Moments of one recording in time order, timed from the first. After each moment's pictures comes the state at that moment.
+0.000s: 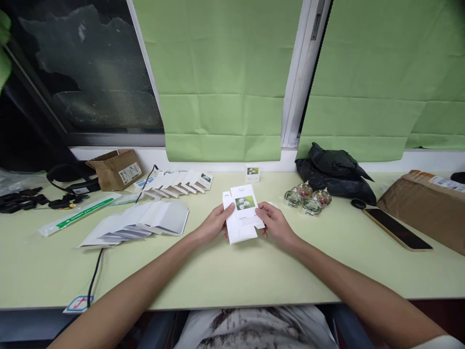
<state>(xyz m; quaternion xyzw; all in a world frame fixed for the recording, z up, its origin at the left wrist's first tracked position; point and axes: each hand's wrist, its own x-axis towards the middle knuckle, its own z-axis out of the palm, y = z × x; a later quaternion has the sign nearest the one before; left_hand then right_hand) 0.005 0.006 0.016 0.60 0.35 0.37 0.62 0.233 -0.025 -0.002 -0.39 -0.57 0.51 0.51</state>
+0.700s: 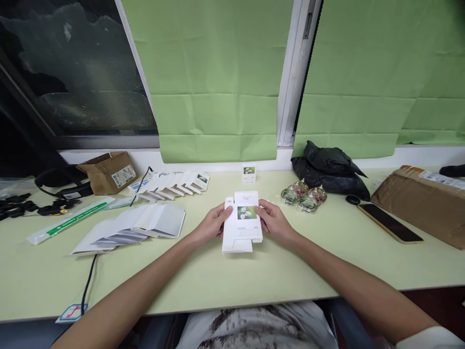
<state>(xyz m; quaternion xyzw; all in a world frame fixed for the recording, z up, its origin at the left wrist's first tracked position) 0.005 0.003 0.021 0.63 0.35 0.36 0.60 0.238 -0.021 0.007 -0.38 -0.59 0.50 0.51</state>
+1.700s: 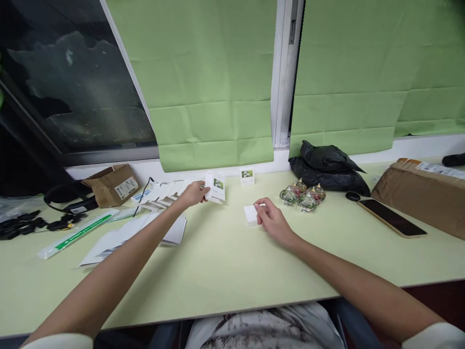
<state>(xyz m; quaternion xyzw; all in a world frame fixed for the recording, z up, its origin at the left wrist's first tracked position) -0.050 0.122 0.087 0.75 0.60 0.21 0.17 0.241 -0.024 0.006 -0.45 -0.61 0.37 0.54</state>
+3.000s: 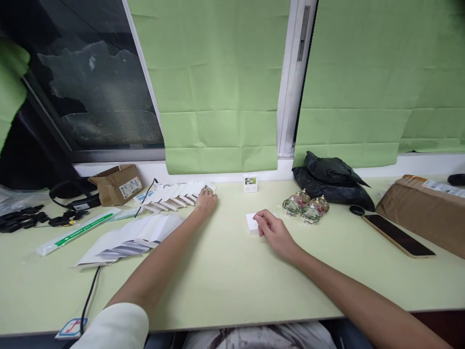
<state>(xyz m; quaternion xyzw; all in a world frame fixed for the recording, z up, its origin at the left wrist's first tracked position) -0.034 0.175 0.010 0.81 0.56 0.12 -0.12 0.242 -0.029 0.009 -0.46 -0.67 0.33 0.49</state>
